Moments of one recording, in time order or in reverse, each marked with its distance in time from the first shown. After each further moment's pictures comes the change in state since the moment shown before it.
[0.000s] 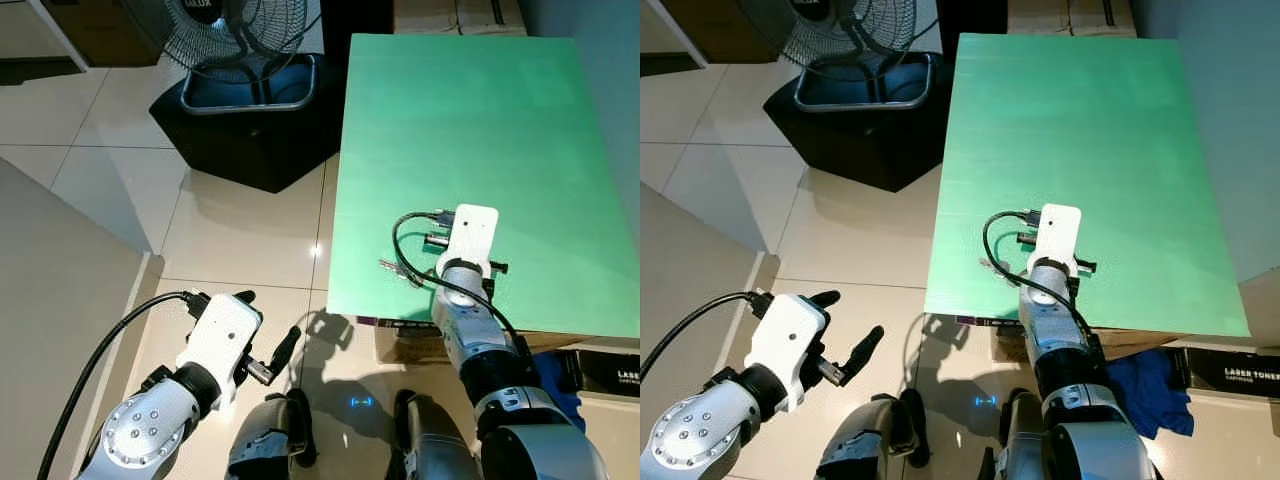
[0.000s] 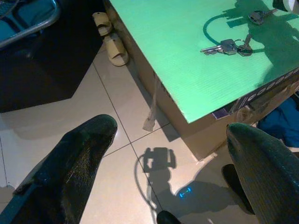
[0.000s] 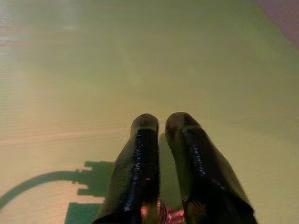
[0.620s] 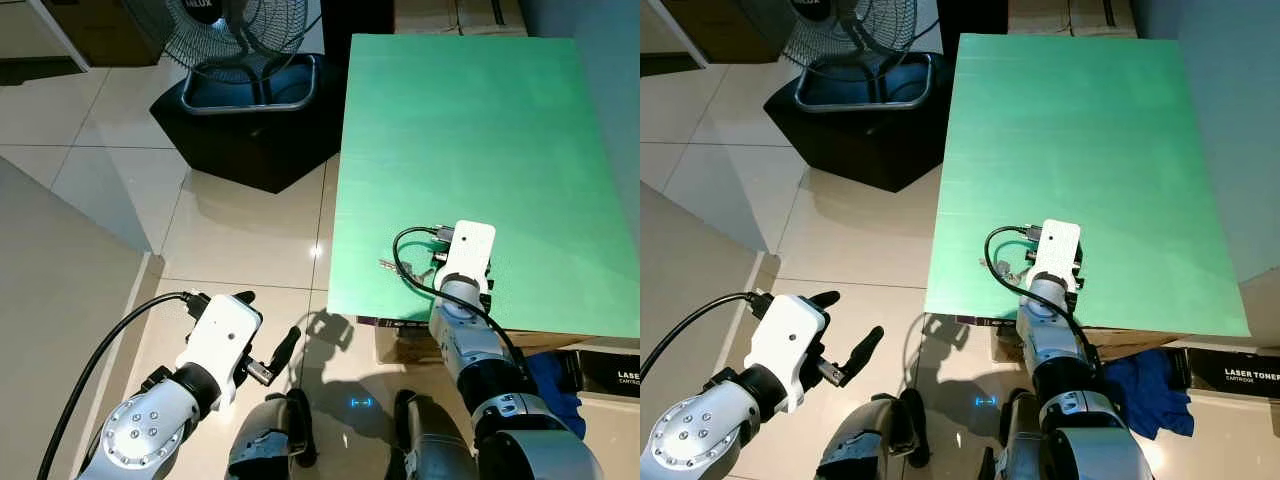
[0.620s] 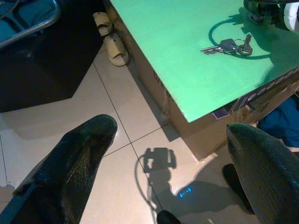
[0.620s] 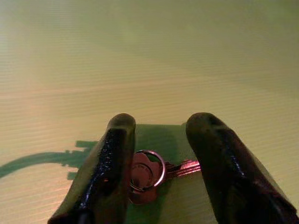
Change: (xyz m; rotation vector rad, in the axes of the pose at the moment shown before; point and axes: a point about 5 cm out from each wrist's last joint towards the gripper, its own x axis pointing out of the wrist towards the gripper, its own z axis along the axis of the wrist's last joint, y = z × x) left arm 0.000 0.000 0.000 0.001 0.000 0.001; right arm -0.005 -0.002 -0.020 0.012 0.092 -0.018
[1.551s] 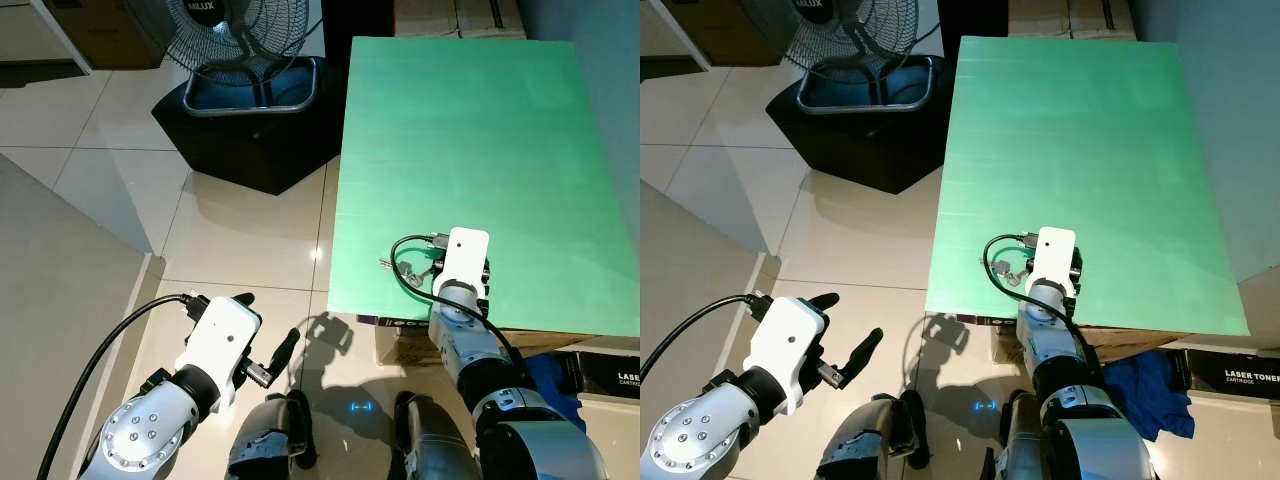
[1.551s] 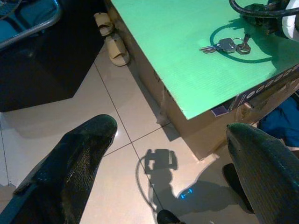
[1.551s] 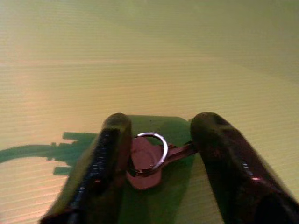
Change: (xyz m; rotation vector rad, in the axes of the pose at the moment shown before) left arm -0.001 0.000 -0.002 -0.001 0.004 0.000; right arm 0.000 0.001 -0.012 -0.047 0.044 0.008
